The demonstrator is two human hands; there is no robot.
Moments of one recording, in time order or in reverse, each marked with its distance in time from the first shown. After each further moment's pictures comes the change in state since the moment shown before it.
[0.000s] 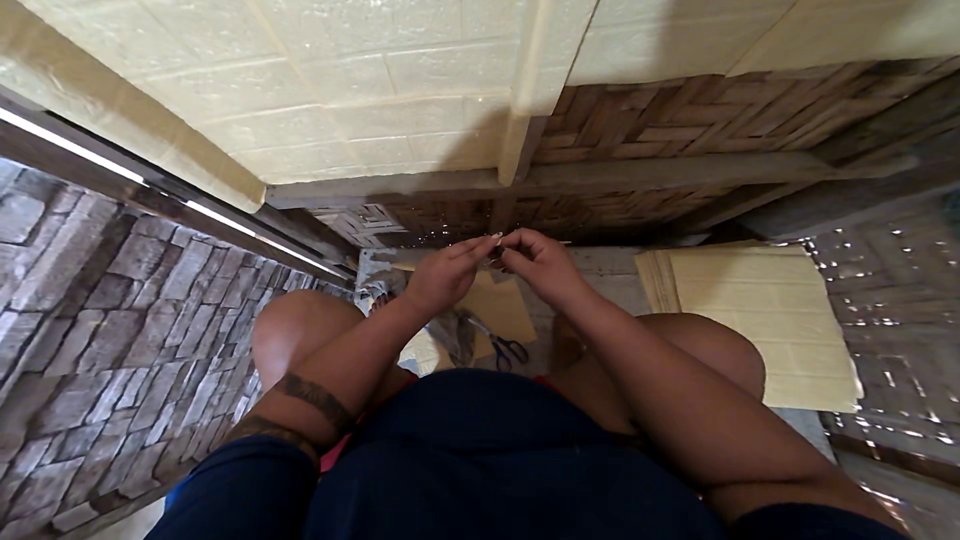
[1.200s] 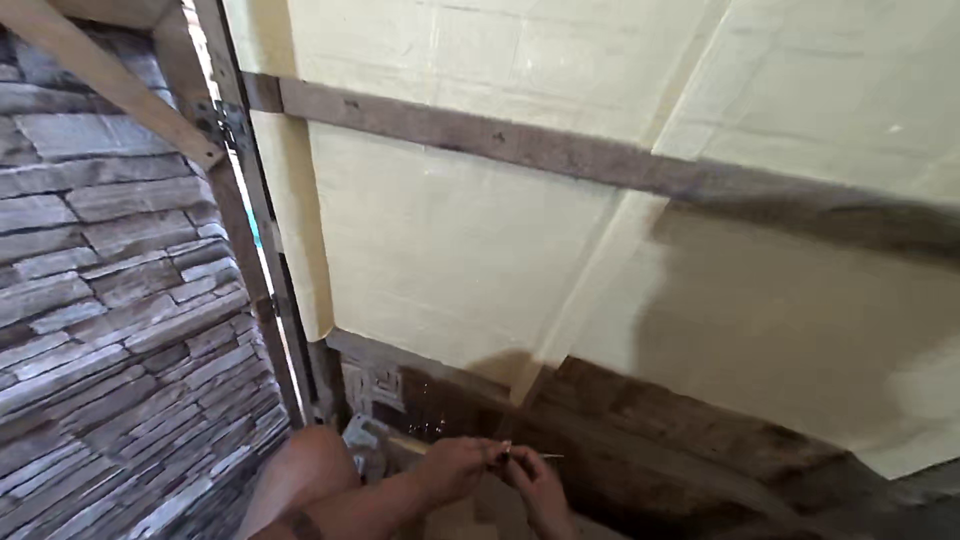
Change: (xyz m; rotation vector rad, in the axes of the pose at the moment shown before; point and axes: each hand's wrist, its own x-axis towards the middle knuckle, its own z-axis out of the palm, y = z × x) left_hand 0.002 0.010 -0.014 -0.014 -0.033 -0.057; right_hand -0.004 -0.007 0.009 0.023 0.061 -0.075
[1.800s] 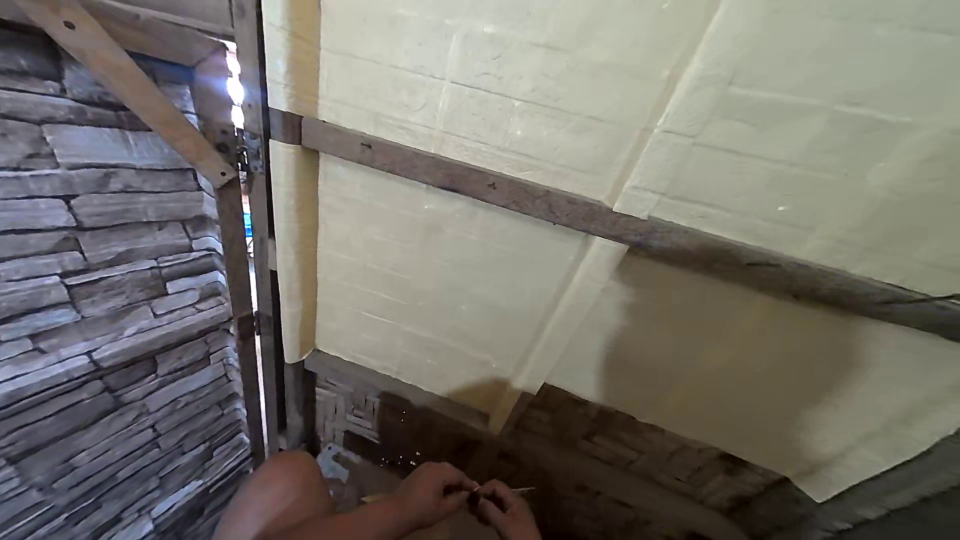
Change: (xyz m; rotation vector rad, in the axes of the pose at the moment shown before) left_hand -0.004 0.000 -0.014 -0.270 -0.178 -0.284; right_hand -0.001 0.012 -0.002 -0.108 -0.172 0.046
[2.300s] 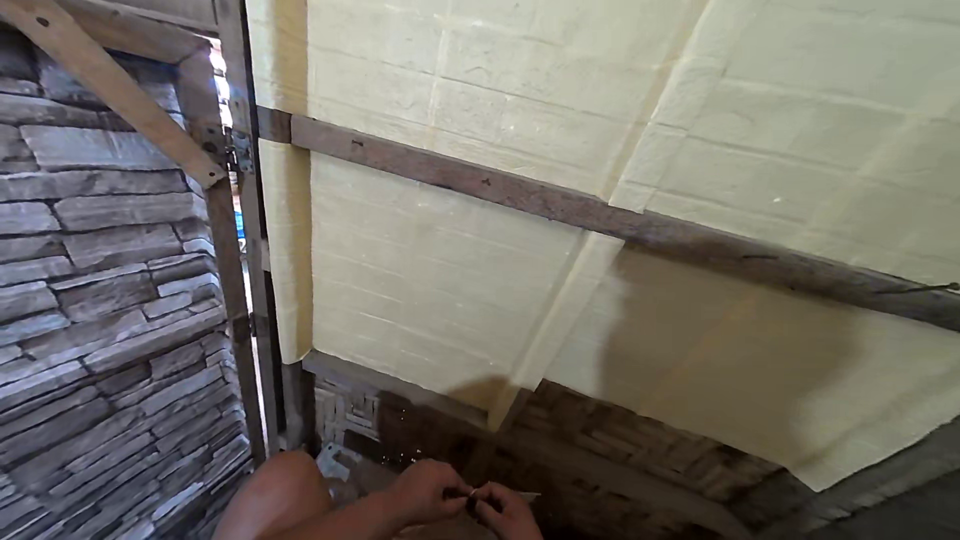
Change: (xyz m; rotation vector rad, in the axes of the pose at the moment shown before) left_hand 0.003 0.000 -0.009 0.144 -0.153 0.001; right_hand 0.003 0.003 -0.002 -0.126 -0.052 0.053
